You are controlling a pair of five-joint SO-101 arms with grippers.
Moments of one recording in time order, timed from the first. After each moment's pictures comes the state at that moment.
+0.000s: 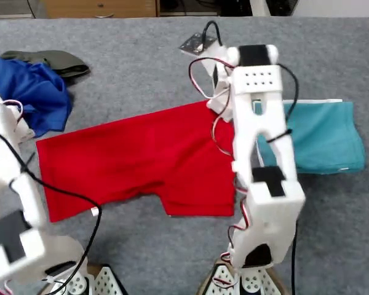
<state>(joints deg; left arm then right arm) -32.7 -7.5 17.9 61.8 -5.4 -8.9 18.9 -29.4 100.9 36.3</state>
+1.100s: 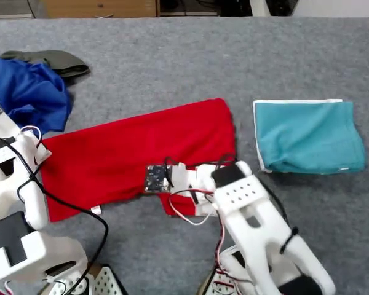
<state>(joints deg) -32.4 -3.9 39.4 37.1 2.9 -27.5 -33.4 60.5 63.8 54.5</state>
